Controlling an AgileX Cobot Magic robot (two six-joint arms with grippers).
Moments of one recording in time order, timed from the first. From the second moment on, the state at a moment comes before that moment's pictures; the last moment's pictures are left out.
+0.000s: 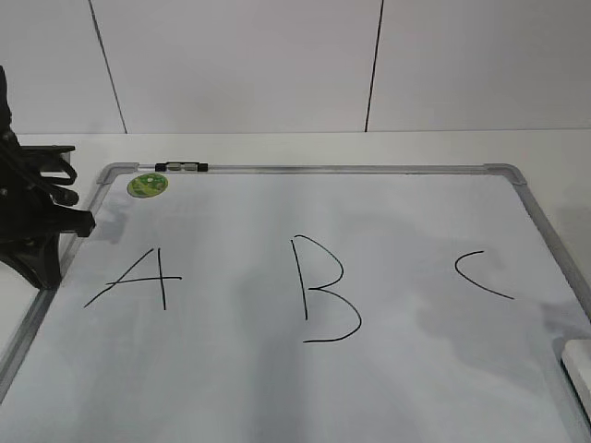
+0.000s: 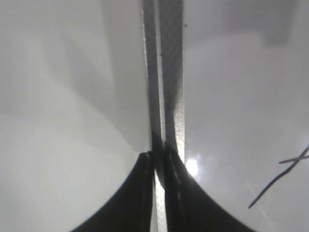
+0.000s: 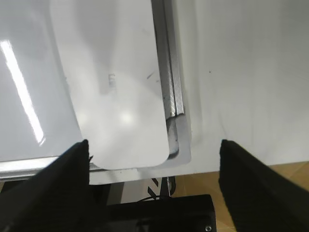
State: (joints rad) left arm -0.13 1.97 -1.29 -0.06 1.00 -0.04; right arm -0.08 1.19 -0.72 0.04 1.17 0.05
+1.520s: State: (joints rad) left arm -0.13 1.97 -1.29 -0.06 1.00 -0.04; right arm -0.08 1.46 -0.78 0.15 0.99 -0.09
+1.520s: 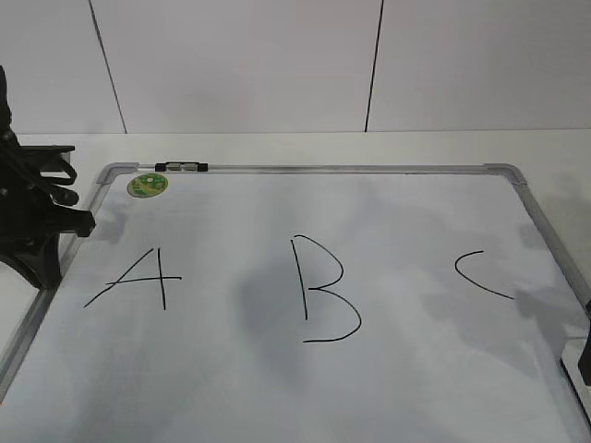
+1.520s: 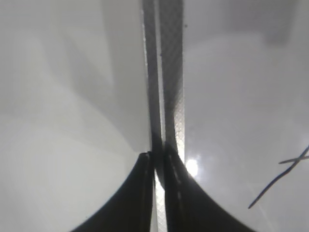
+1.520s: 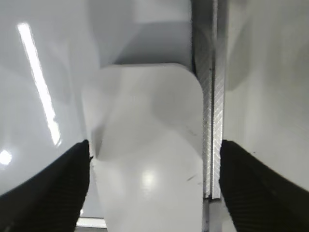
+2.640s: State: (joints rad) left arm -0.13 1.97 -1.29 -0.06 0.99 -0.04; right arm -0.01 1.46 -0.78 0.11 1.04 -0.07
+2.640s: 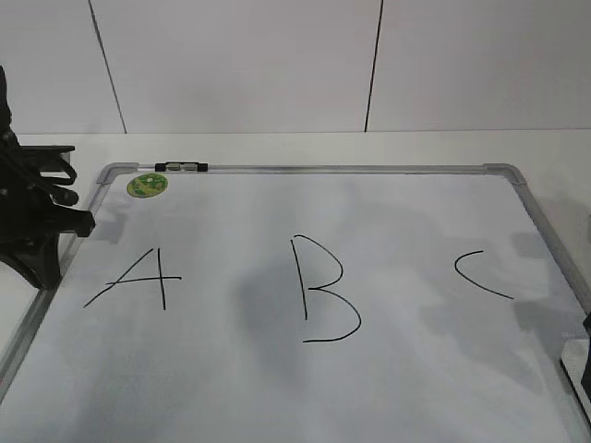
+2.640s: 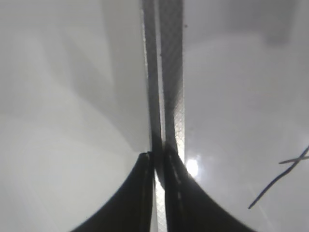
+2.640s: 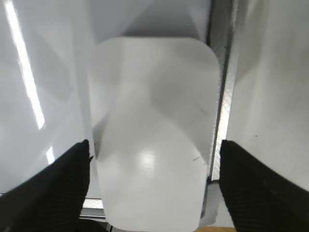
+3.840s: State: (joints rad) left arm -0.13 1.97 -1.29 -0.06 0.98 -0.04; right arm -0.01 1.46 -0.75 0.10 1.02 0.00
